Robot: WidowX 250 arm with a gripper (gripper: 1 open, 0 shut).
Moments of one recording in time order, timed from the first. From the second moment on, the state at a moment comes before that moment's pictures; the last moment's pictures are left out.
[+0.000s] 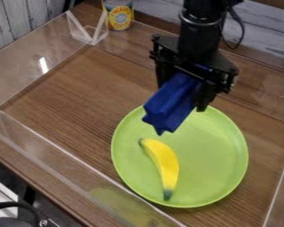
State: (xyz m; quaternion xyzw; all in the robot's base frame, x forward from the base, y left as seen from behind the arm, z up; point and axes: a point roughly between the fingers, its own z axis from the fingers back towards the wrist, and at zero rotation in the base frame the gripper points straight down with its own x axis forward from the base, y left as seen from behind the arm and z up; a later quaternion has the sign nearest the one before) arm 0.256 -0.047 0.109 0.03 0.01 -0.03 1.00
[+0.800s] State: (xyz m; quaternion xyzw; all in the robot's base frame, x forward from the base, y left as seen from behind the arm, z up) arm 0.255 -0.049 0.106 0.03 0.00 -0.01 1.00
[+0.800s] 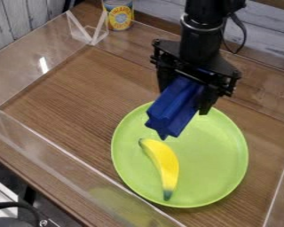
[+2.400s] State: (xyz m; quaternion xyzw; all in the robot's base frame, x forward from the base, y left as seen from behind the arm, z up) arm 0.254 -0.047 0.101 0.03 -0.01 0.01 1.00
